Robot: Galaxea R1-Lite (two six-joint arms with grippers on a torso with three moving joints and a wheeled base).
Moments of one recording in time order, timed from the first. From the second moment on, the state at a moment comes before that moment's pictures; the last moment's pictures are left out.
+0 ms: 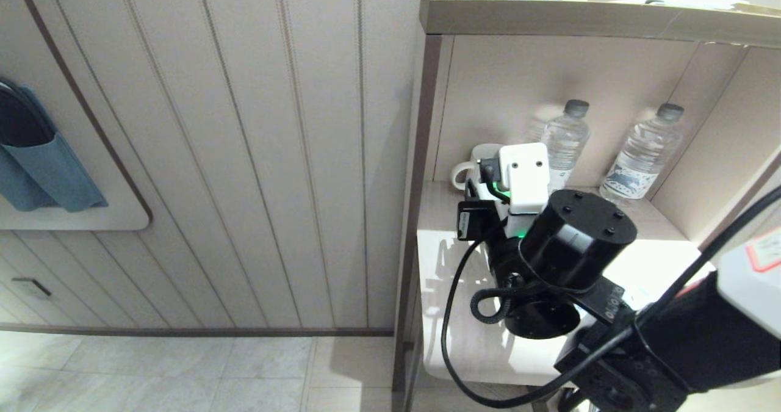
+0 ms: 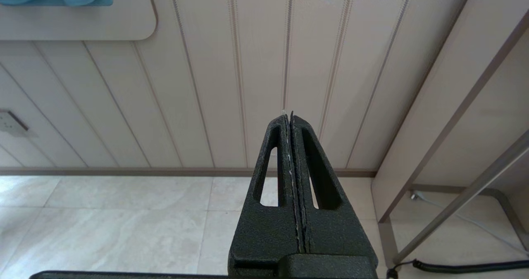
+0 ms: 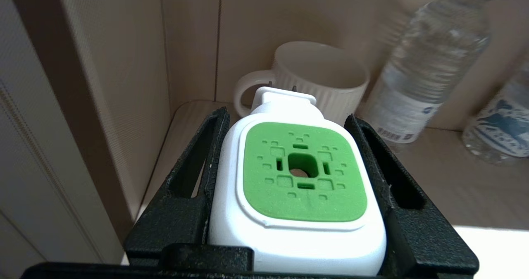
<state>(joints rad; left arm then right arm) -0.01 0.00 0.00 0.02 -0.01 0.01 0.75 1.88 -0.78 -1.39 -0.86 -0.26</state>
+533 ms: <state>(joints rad) -0.01 0.00 0.00 0.02 -0.01 0.01 0.76 1.57 -0.81 -0.96 -0.92 -0.25</state>
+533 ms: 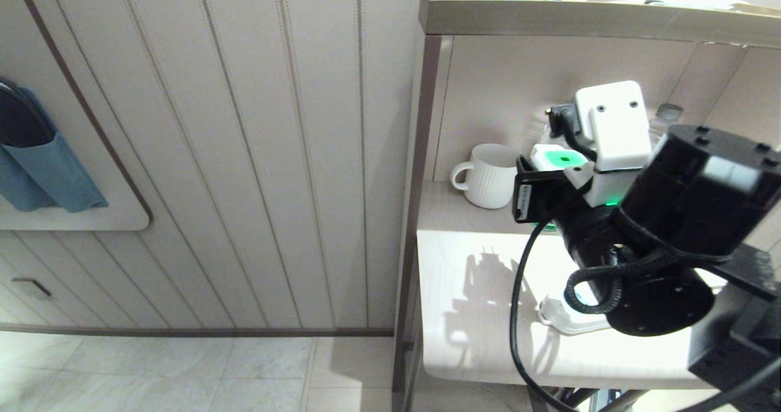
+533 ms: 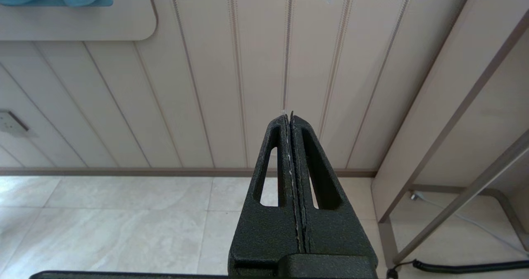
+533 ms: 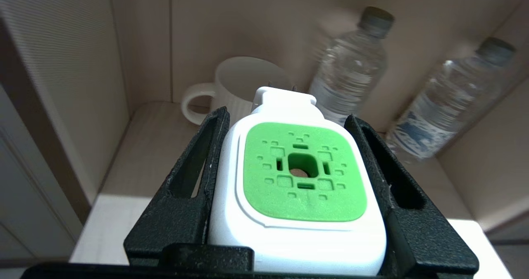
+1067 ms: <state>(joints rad) -0.01 0.00 0.00 0.02 -0.01 0.01 0.80 1.29 -1.08 -0.15 -0.90 -0.10</state>
